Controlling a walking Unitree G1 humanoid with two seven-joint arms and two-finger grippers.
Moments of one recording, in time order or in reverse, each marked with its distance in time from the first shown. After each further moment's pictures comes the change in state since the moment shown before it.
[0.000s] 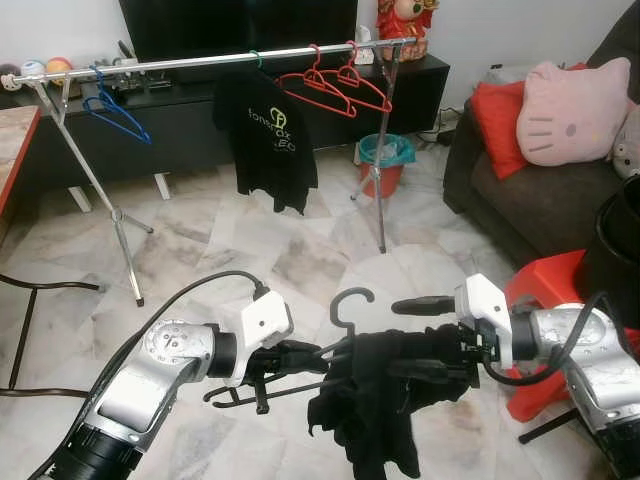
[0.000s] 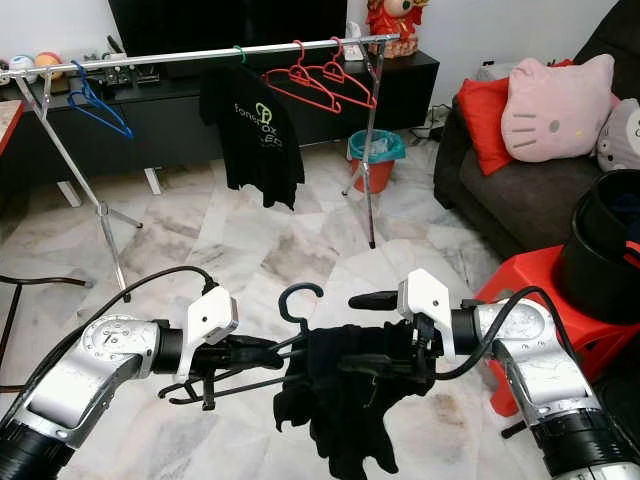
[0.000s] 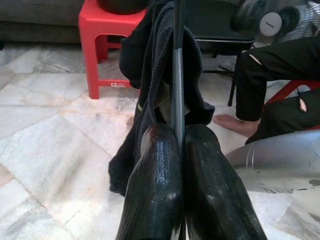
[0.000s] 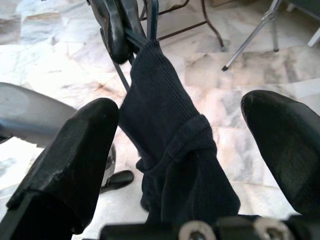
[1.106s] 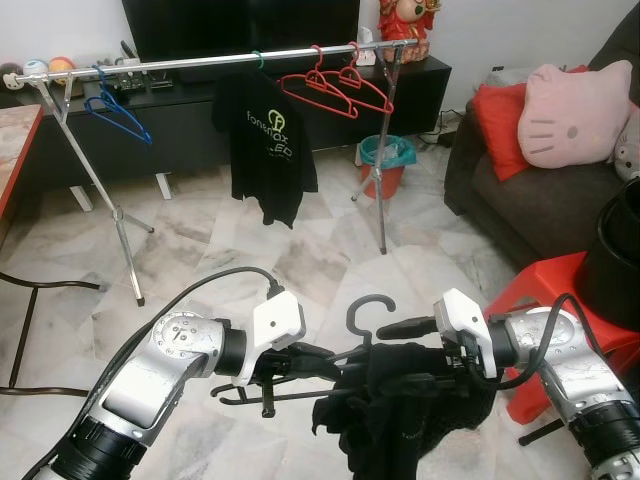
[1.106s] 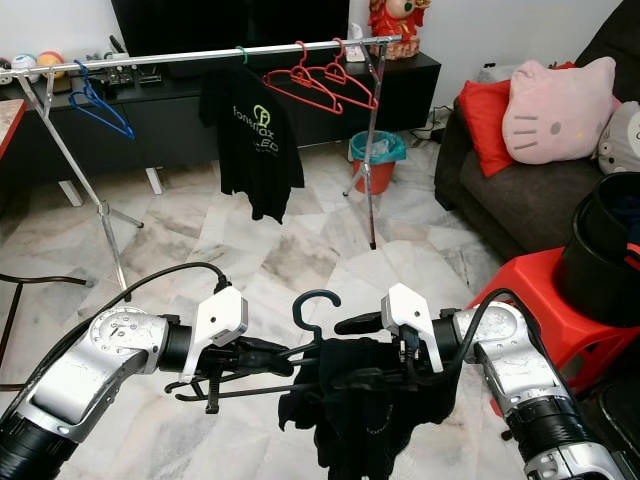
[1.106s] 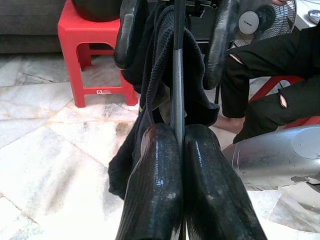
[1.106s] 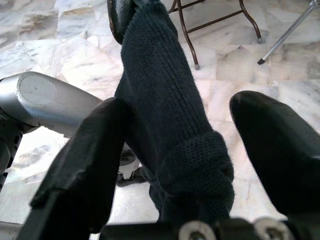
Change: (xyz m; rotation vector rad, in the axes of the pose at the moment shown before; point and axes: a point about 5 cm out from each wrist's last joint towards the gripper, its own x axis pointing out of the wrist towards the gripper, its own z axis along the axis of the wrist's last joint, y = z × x) left arm 0.007 -0.006 0.015 0.040 -0.005 -0.083; right arm 0.021 -0.001 -0.017 0.052 0.016 0.128
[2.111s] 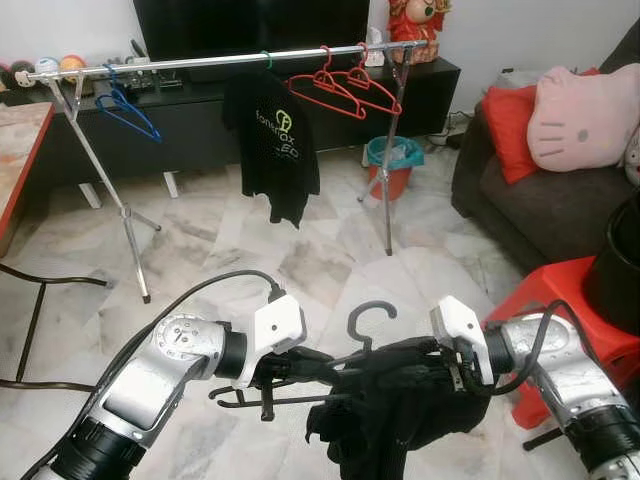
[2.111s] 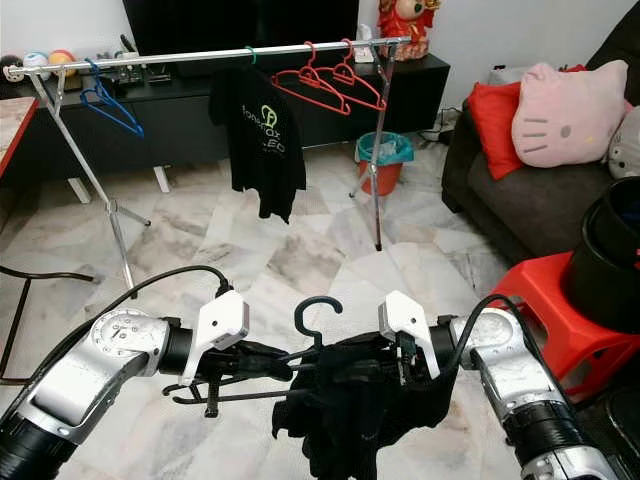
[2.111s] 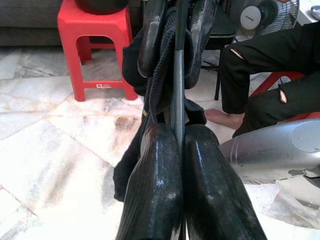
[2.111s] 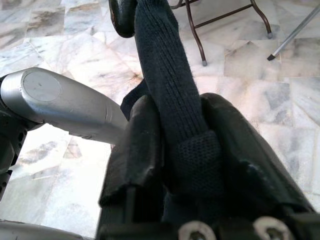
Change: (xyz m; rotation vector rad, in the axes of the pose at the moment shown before) left arm 0.002 -0.002 -0.002 -0.004 0.013 -0.017; right arm 0.005 0.004 -0.008 0.021 0.011 0.012
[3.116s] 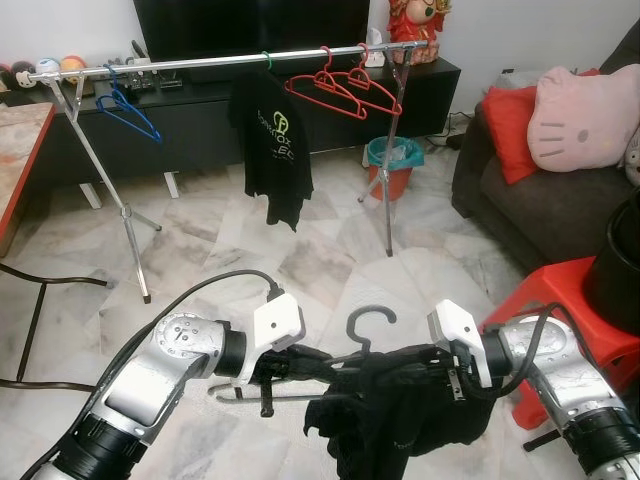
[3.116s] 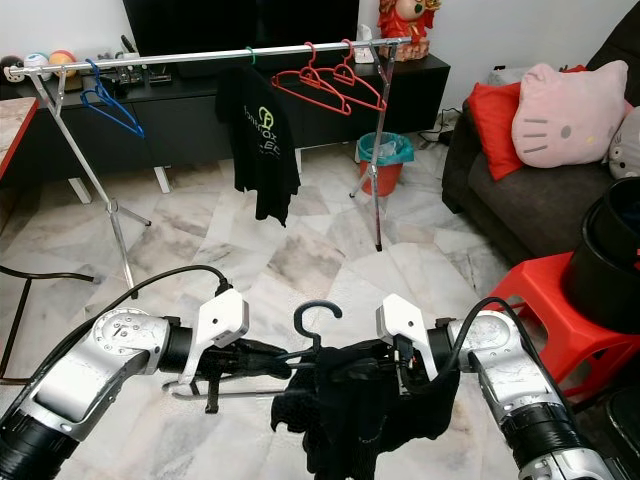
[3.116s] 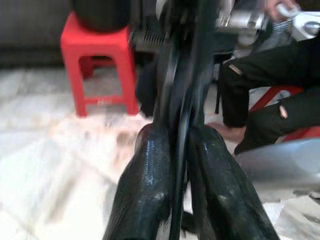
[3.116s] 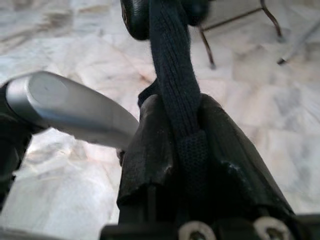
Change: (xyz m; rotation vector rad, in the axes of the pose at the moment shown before) left arm 0.007 0.006 0.012 0.021 -0.054 0.001; right arm 0.017 0.003 0.000 -0.001 -0.012 0.040
